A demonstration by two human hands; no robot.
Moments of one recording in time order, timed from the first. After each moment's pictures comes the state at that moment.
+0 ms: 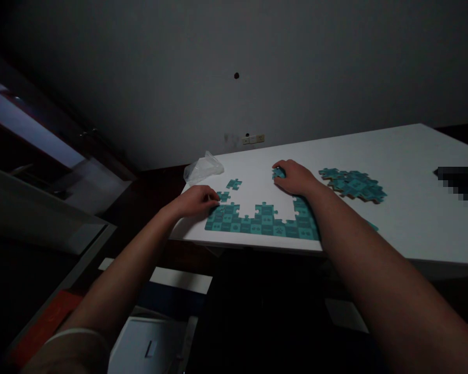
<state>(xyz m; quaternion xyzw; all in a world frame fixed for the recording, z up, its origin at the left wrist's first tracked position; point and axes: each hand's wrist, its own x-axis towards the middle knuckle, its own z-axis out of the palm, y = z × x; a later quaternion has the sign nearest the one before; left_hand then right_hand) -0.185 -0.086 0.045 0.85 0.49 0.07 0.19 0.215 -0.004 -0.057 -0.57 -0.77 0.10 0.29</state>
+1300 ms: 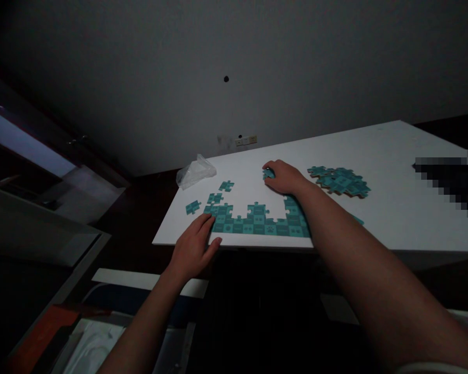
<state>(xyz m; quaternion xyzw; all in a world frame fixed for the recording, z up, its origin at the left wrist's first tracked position) -0.160 -0.221 -0.021 0.83 0.55 0.12 0.02 0.213 -0.009 -0.049 -0.56 -0.78 0.11 0.26</state>
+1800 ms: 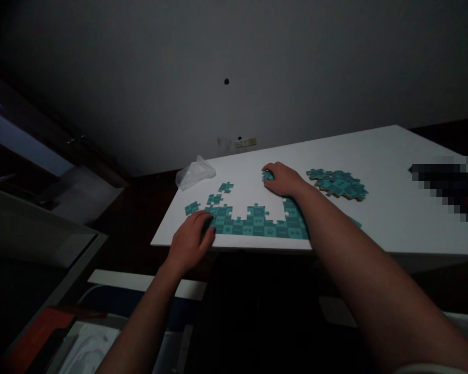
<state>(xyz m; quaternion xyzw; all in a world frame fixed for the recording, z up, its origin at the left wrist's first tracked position) -0.155 -0.205 -0.004 0.80 0.58 0.16 0.05 0.212 -0.010 -0.049 -0.57 -0.77 0.10 0.26</state>
